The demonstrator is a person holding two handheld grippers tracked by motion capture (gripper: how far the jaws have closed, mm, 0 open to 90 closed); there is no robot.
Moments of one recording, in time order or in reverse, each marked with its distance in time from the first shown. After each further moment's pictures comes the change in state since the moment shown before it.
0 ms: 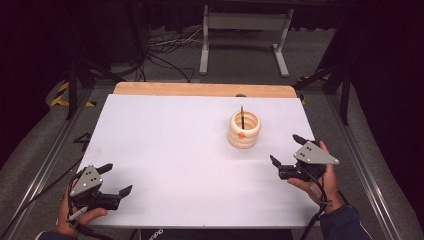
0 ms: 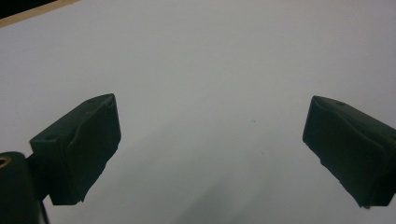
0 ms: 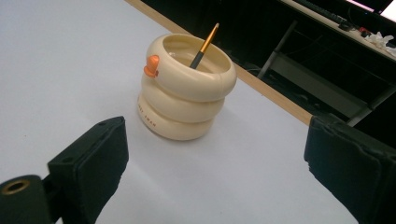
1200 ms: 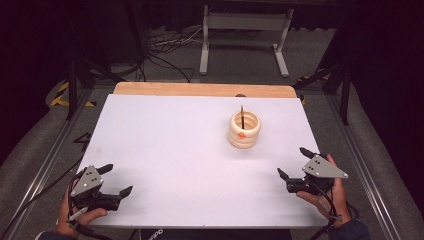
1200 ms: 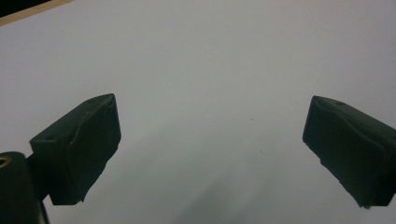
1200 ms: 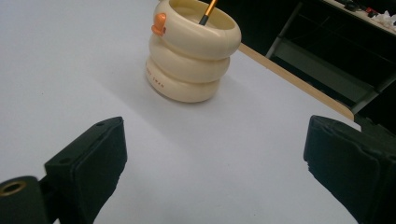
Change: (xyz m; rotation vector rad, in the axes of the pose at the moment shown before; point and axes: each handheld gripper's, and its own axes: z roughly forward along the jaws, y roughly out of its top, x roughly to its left) left arm -0.001 0.000 0.000 0.005 -0.001 0.007; right arm 0.004 -0.032 -0.022 0.033 0.011 0.027
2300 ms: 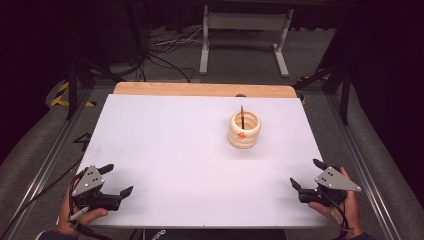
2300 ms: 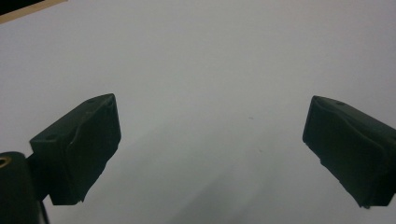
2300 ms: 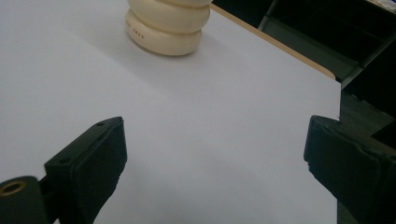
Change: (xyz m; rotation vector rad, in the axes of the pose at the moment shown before) left arm 0.000 0.000 0.002 0.006 -0.007 0.002; right arm -0.007 -0.042 -0.022 0.056 -0.049 0.030
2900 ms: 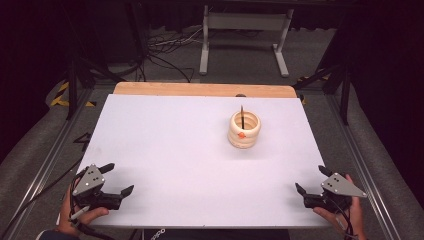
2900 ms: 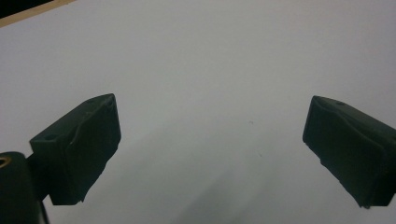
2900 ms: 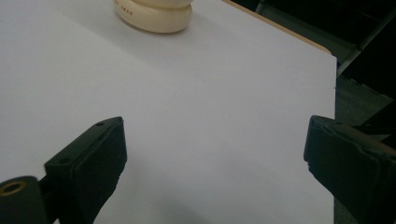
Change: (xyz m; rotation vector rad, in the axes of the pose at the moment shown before) left arm -0.001 0.002 0.001 -0.005 0.003 0.004; right arm -0.004 -0.023 -0.007 0.019 -0.015 0.056
